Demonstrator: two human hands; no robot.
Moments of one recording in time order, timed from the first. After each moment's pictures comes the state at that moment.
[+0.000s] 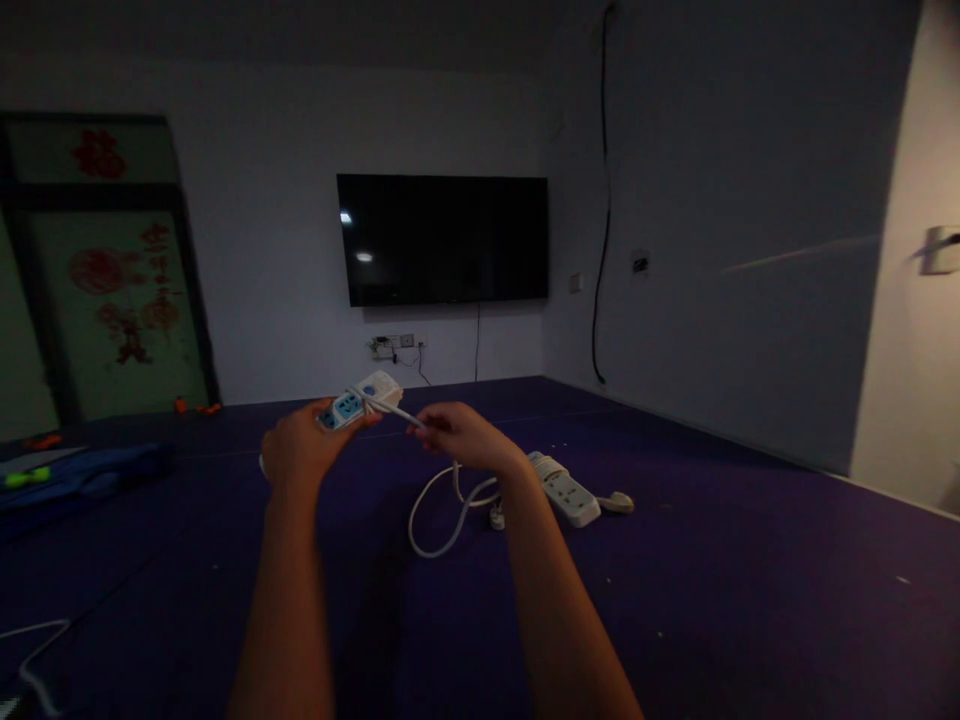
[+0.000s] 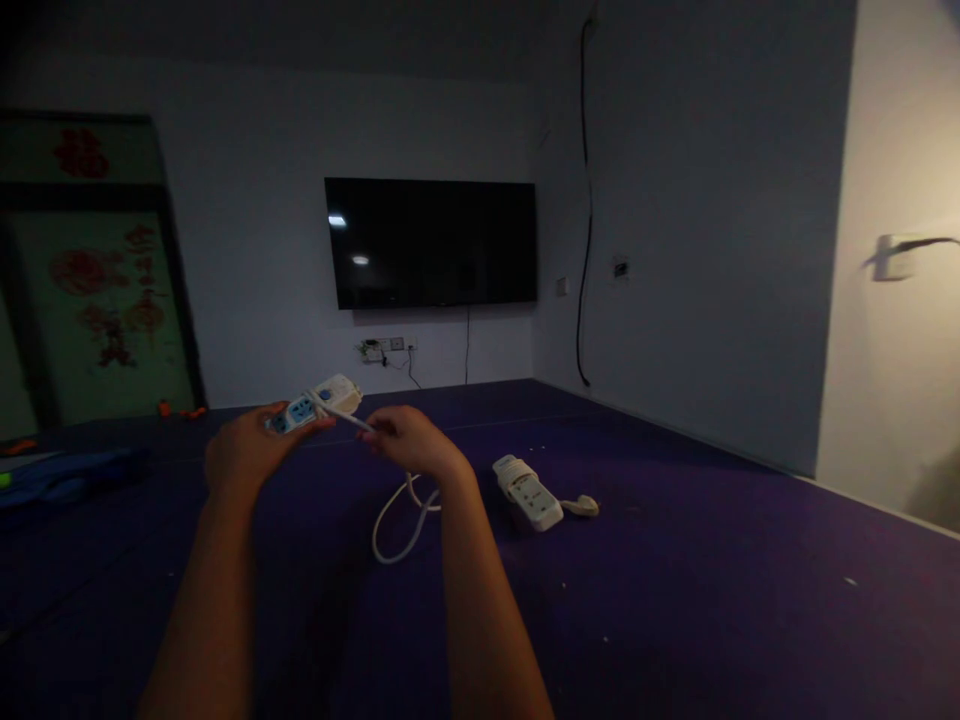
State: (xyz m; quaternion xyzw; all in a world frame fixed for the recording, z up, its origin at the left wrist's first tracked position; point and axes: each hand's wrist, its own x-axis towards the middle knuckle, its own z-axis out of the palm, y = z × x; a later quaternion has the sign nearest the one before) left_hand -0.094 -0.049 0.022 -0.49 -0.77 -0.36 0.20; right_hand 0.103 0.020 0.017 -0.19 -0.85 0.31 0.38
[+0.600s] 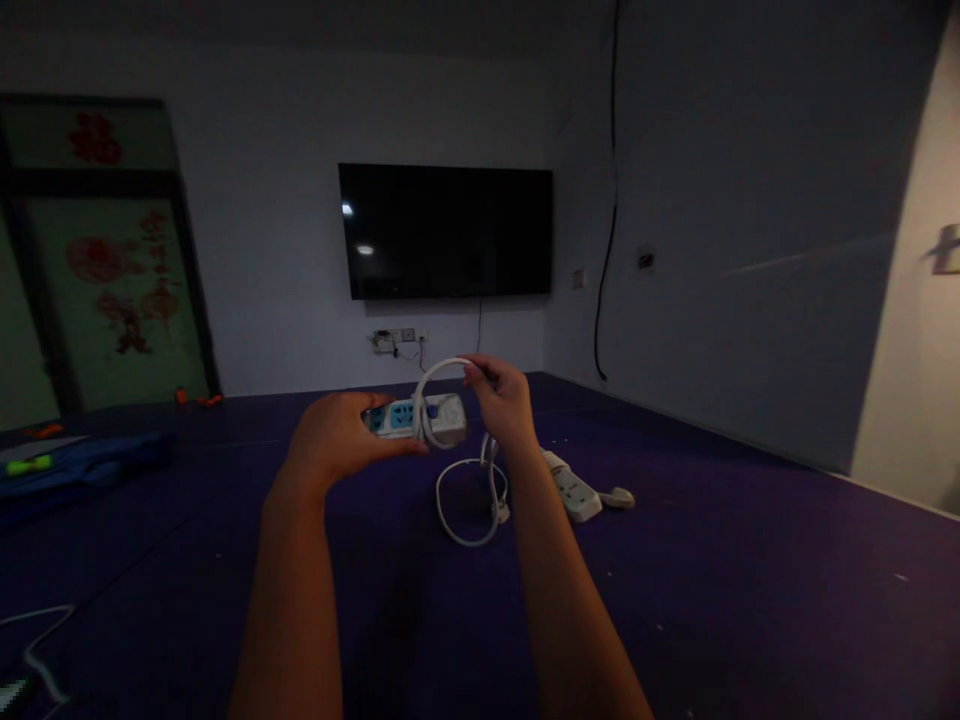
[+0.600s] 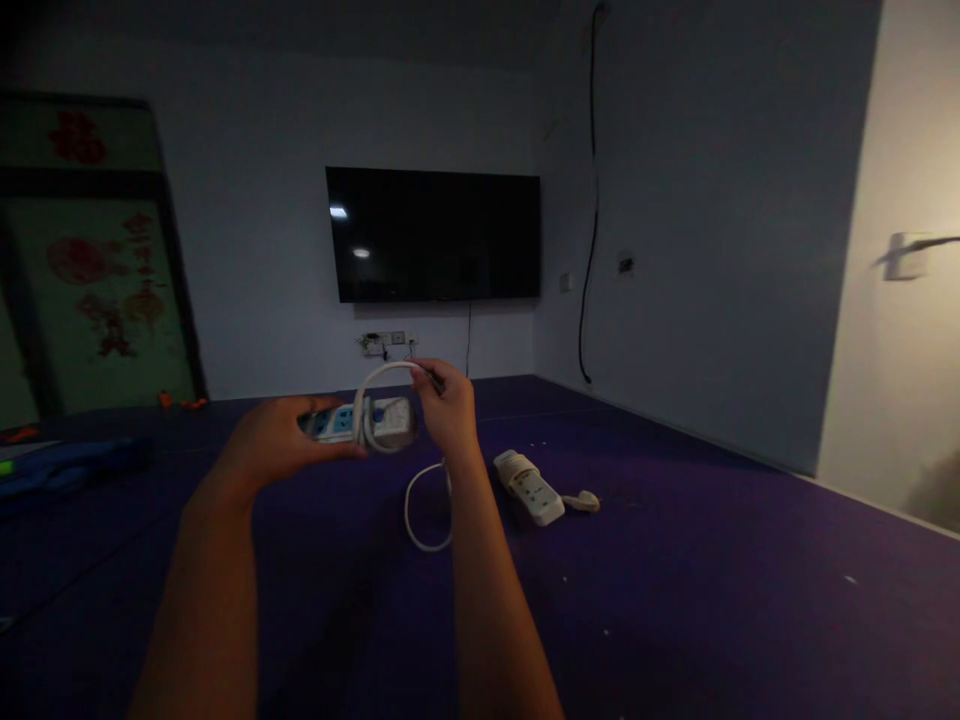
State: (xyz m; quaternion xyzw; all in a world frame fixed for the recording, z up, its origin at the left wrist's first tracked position) left_hand -0.063 -0.068 0.039 -0.67 -0.65 -0.32 0.16; right_hand 0.113 0.033 0.023 -0.16 -0.65 0.21 0.71
